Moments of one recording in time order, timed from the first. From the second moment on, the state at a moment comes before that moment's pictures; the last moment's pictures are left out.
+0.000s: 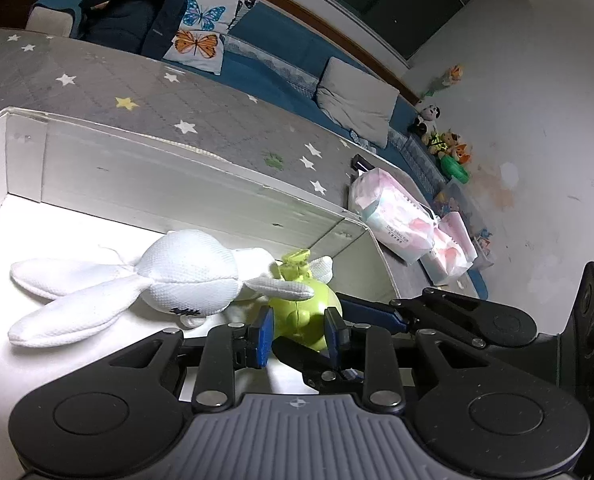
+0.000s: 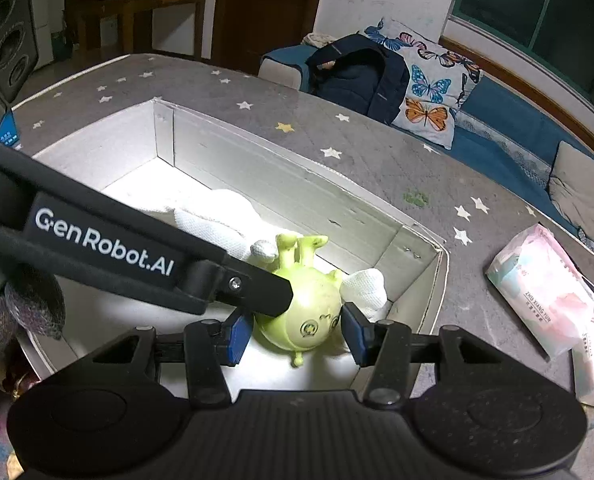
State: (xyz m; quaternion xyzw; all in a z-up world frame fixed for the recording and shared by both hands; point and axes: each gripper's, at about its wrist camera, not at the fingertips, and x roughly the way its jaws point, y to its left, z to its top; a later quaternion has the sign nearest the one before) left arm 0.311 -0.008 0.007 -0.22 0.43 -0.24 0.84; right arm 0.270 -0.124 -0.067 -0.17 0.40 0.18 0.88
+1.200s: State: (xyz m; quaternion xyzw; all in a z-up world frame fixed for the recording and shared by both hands) left arm 0.224 -0.001 0.053 -0.21 0.36 -0.26 0.87; right arm 0.140 -0.174 -0.010 -0.10 0.30 0.20 0.93
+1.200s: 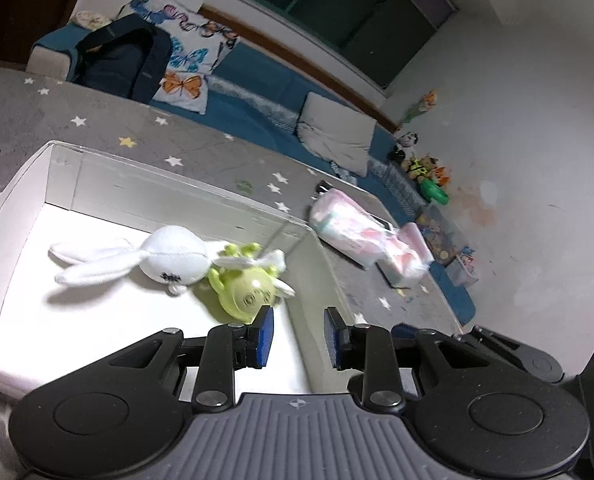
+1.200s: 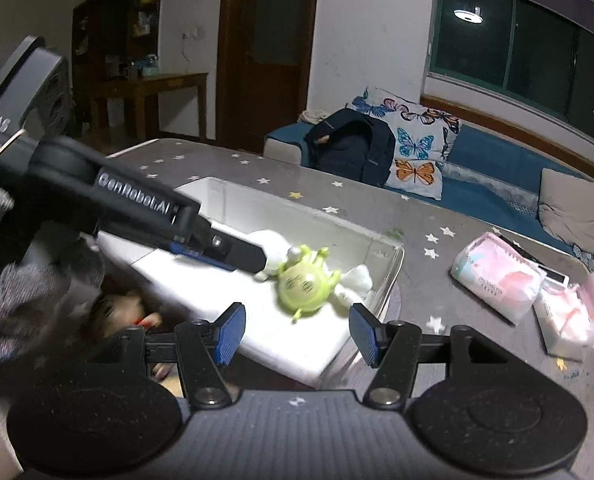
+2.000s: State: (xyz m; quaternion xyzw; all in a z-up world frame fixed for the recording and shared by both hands) left arm 0.154 -0.036 0.029 -0.17 0.40 -0.31 0.84; right arm 0.084 -0.193 -0.071 -0.03 0.36 0.20 0.91
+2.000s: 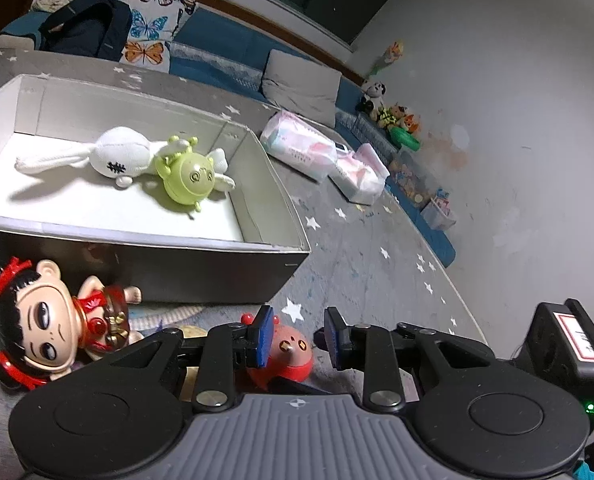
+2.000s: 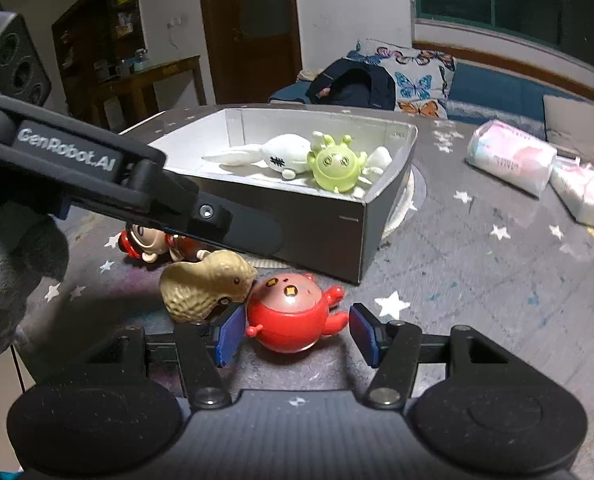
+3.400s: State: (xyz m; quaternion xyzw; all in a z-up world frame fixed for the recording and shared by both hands) left arm 0.161 -0.049 0.013 -0.15 0.44 -0.29 0.84; right arm 0.098 -0.203 -0.091 0.07 0.38 0.20 0.90
